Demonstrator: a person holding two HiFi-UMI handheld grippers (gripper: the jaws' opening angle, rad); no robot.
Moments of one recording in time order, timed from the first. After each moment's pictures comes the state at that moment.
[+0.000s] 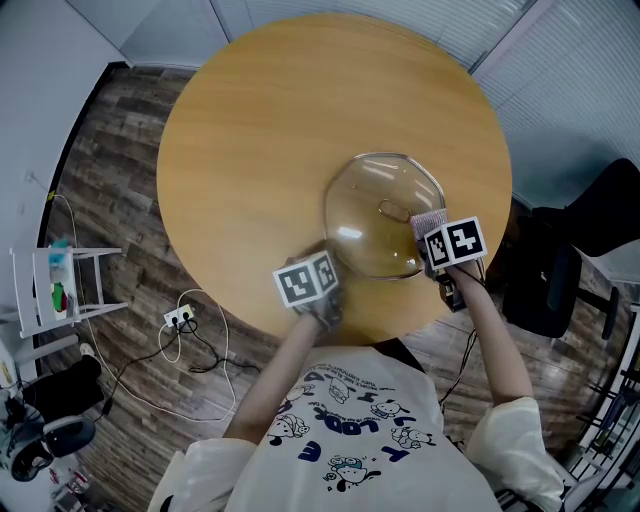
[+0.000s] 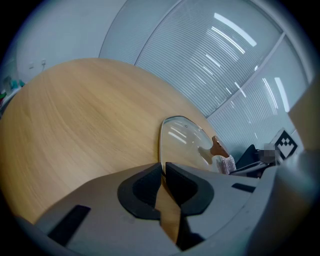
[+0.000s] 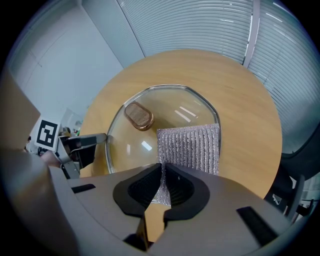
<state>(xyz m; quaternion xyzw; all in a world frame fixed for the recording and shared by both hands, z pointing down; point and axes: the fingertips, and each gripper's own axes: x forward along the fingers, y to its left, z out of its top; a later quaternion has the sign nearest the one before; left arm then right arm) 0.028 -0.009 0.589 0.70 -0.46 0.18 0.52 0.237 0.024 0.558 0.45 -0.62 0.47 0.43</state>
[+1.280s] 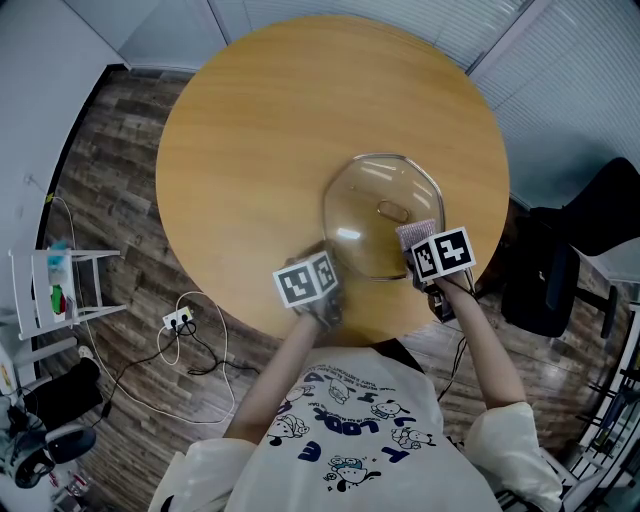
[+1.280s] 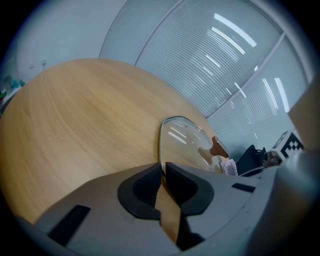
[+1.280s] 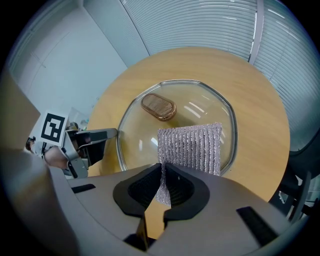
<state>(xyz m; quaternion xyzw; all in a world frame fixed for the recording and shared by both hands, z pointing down) 0.027 -0.011 0.589 0.70 -0.46 0.18 0.52 0.204 0.040 0.558 0.43 -0.63 0.48 0.43</state>
